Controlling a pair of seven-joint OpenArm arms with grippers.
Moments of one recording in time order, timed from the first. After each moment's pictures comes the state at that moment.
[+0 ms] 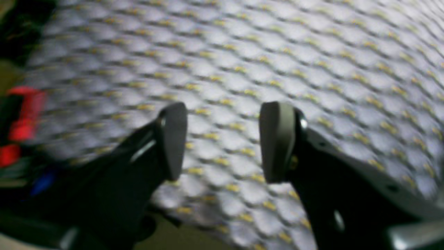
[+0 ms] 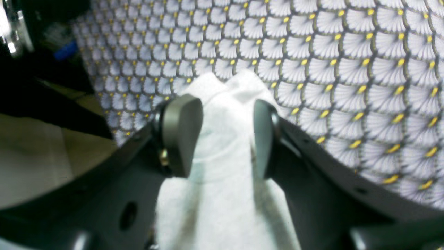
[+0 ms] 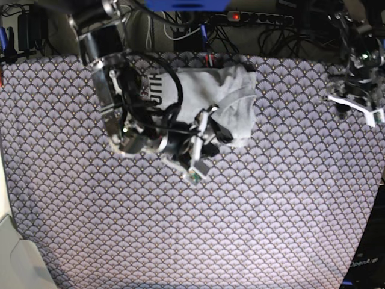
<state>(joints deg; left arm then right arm) 18.5 -9.4 -33.9 105.4 -16.9 -6.5 41.3 11.1 1.5 -17.6 89.3 31.7 31.3 -57.9</state>
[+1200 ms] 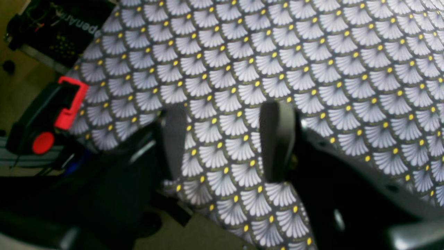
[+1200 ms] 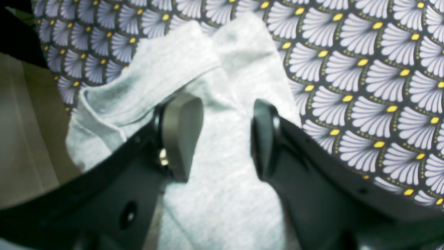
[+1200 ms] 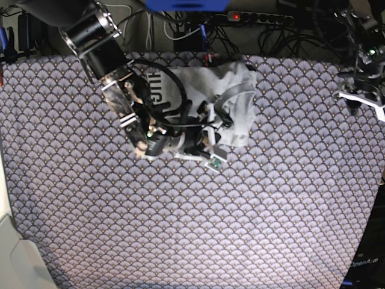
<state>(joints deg) 19.4 -9.2 -37.1 105.4 -17.2 -6.9 41.4 15.5 2.7 -28.8 79.5 25.6 32.5 -57.3</state>
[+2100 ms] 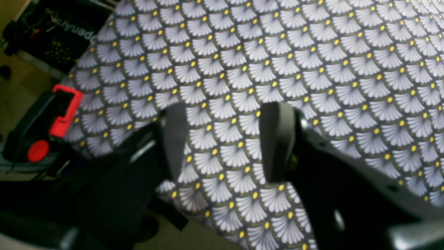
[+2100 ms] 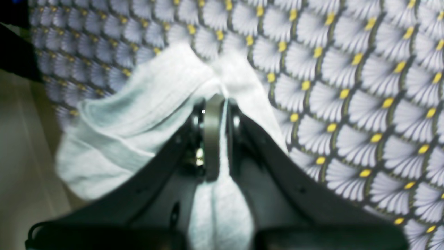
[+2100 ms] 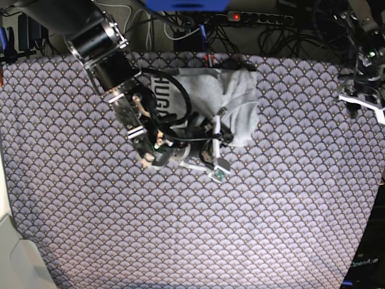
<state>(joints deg) 18.4 -9.0 -37.0 105.4 -17.2 -7.1 41.5 19.4 0.2 -28.2 71.2 25.6 32.4 -53.9</state>
